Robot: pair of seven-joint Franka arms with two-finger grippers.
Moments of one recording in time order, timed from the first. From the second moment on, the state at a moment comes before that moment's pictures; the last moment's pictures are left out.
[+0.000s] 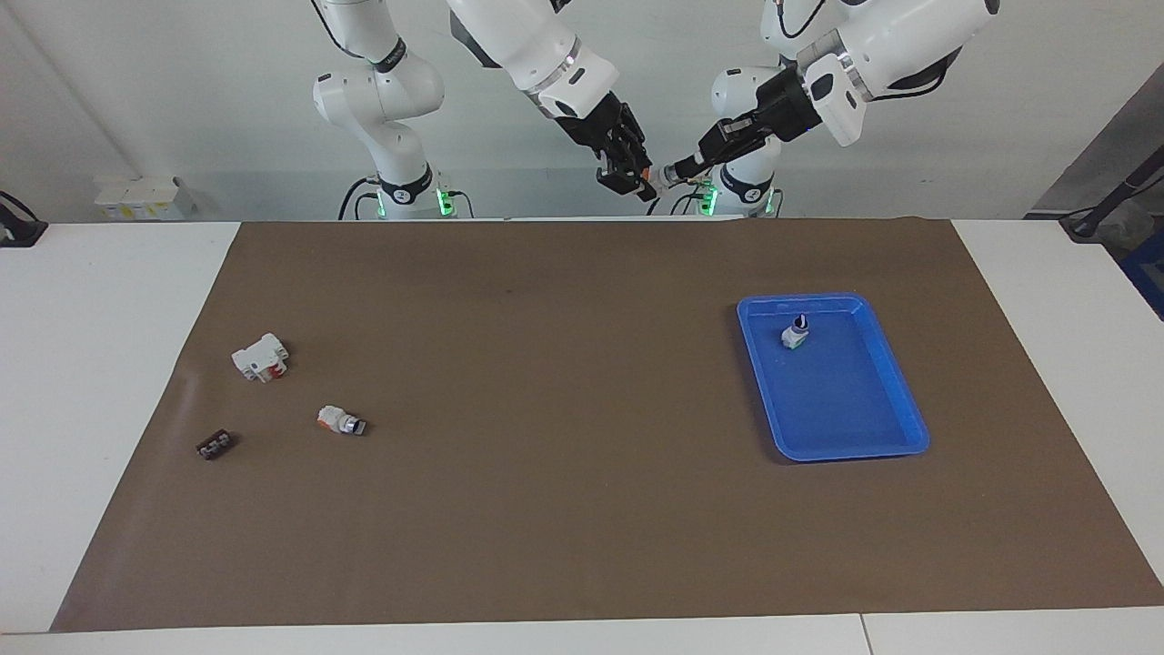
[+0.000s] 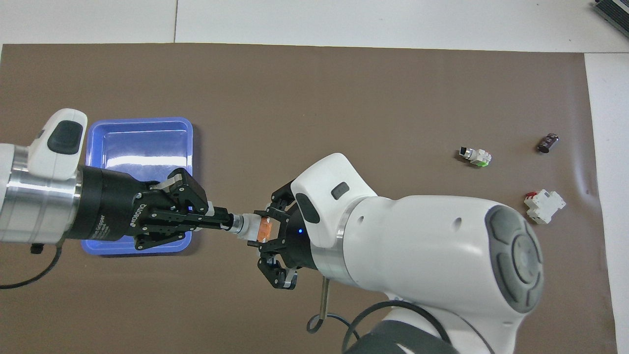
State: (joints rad) left arm -0.12 -0.23 -0.12 -1.85 -0.81 1.65 -0.63; right arm 0.23 -0.07 0.42 -1.82 0.60 2.17 -0.94
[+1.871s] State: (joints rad) left arm -0.12 -0.28 -0.12 -1.85 -0.74 1.59 0.32; right arm 0.26 -0.08 0.43 -1.82 0.61 2.16 -0.94
